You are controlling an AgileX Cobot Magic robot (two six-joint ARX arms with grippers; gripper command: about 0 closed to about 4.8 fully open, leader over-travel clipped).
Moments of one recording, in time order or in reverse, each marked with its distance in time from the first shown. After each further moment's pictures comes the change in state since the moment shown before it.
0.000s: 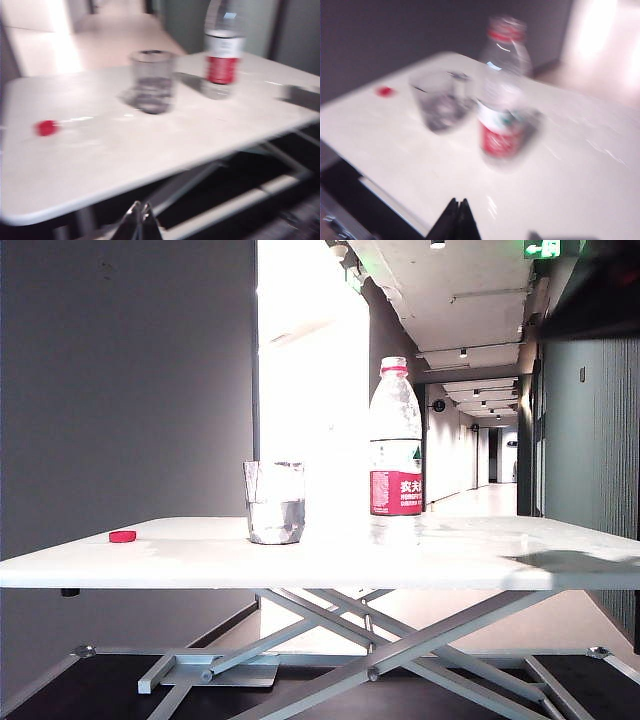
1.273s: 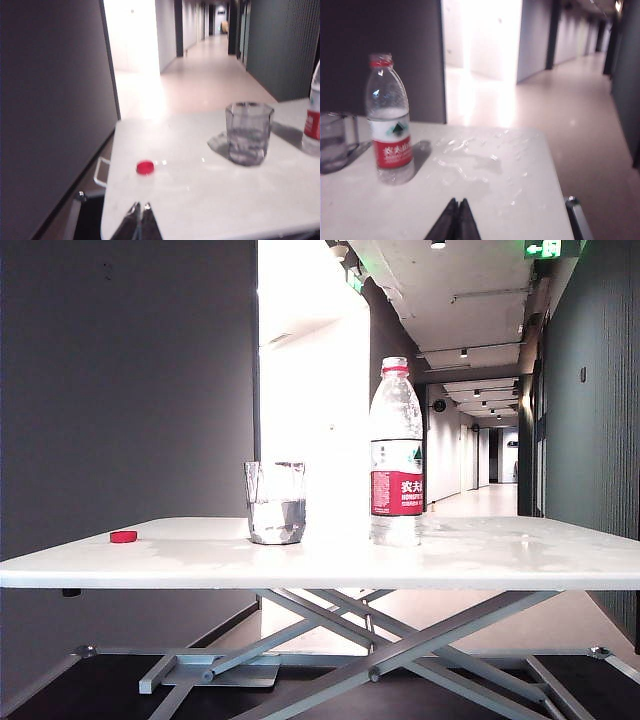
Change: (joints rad) left arm 0.001 0.002 0.000 0.193 -0.293 0.000; right arm 0.002 -0.916 -0.513 -0.055 0.473 0.078
